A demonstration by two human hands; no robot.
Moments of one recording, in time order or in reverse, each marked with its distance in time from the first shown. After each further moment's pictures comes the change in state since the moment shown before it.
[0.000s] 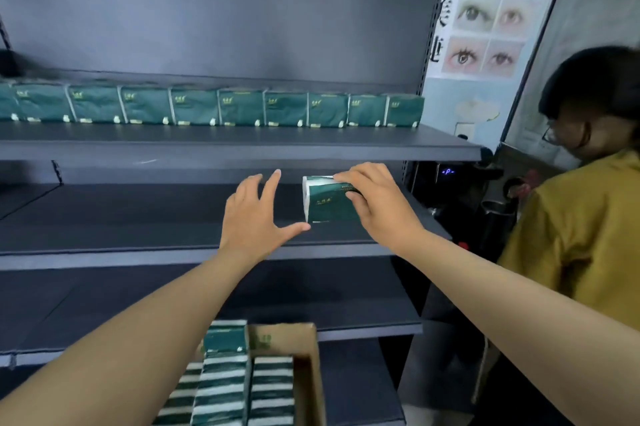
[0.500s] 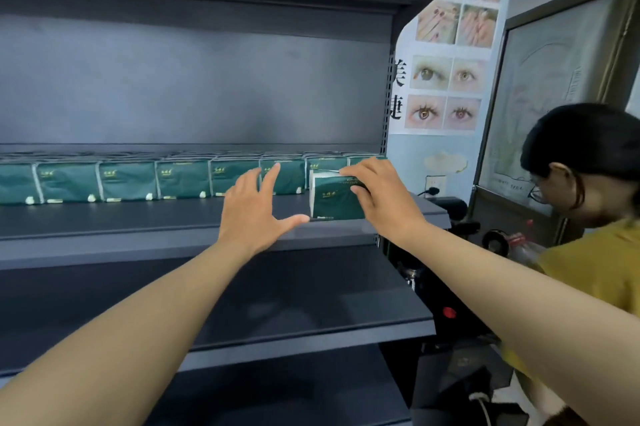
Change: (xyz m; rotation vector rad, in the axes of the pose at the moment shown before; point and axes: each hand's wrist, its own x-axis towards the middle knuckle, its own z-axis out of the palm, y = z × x) left_hand 0.173 0.076 0.027 -0.020 0.120 0.104; right_hand 0.098 0.126 -0.066 -0.133 0.094 0.070
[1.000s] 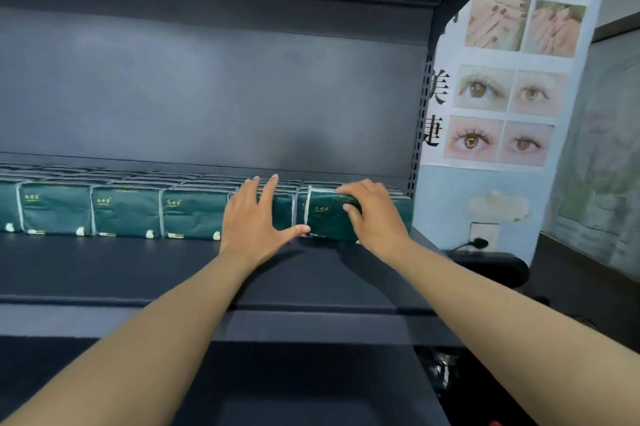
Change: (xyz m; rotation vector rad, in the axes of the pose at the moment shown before) left_hand 0.141 -0.006 0.141 0.088 0.048 -0.163; right_hand 0.129 0.156 0.112 0.107 -0.091 0.057
